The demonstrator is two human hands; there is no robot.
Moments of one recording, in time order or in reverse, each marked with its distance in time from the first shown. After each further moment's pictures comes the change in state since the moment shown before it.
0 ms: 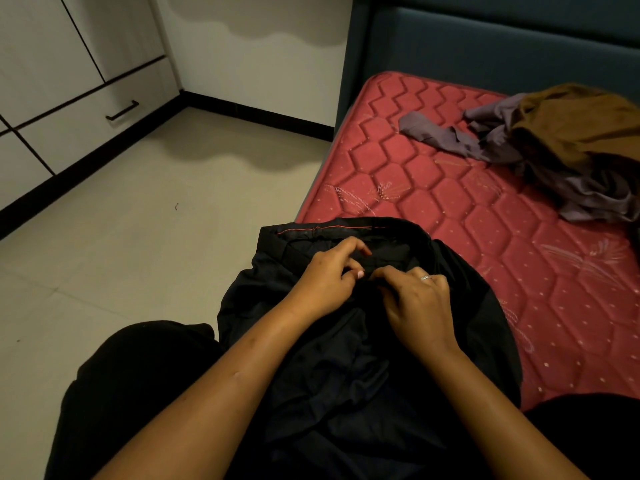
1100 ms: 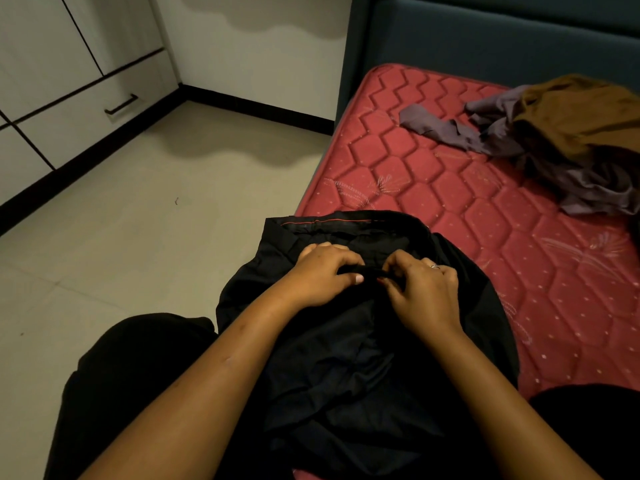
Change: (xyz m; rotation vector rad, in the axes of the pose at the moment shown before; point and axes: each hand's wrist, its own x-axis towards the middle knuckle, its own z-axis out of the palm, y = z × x) left_hand 0.005 -0.006 -0.012 0.378 -0.195 0.051; right_hand 0.008 0.001 -0.013 0.045 -0.130 0.191
